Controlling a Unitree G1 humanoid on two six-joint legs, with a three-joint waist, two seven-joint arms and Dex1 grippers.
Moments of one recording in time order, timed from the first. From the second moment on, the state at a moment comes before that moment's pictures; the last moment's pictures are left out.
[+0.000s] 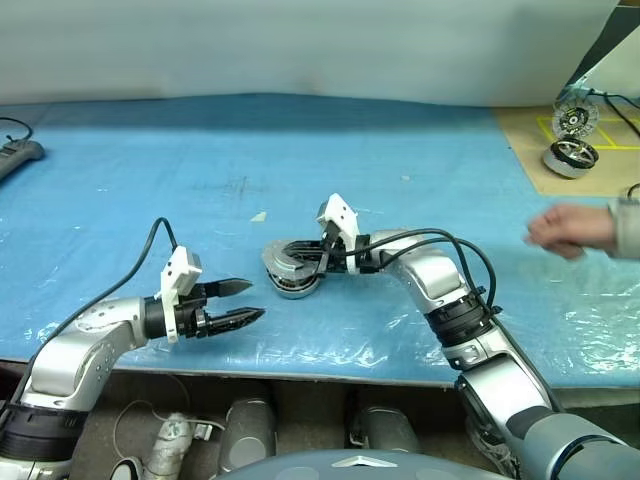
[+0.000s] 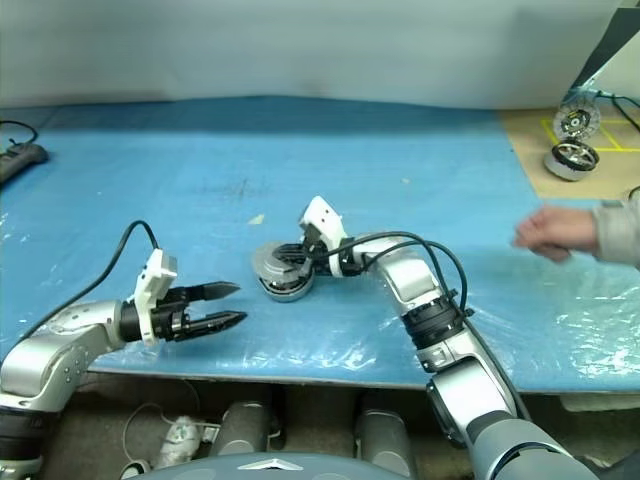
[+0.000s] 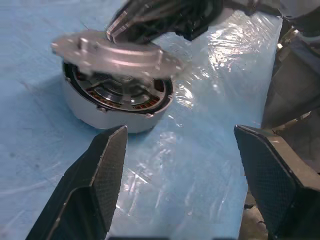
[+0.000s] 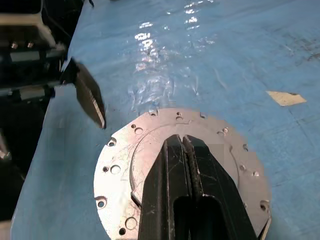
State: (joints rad) left arm -0.04 0.69 0.07 -0.19 -0.63 0.53 -1.09; right arm -0.64 -0.25 0.34 0.16 0.22 0.54 0.95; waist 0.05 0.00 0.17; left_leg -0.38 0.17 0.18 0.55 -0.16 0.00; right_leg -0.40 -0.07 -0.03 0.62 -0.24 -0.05
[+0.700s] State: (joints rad) left arm -0.10 0.63 0.04 -0.16 -0.57 0.49 -1.05; right arm -0.58 -0.29 0.23 0.12 0.29 0.57 0.95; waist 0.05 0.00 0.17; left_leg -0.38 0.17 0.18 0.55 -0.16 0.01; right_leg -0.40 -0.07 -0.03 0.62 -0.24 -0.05
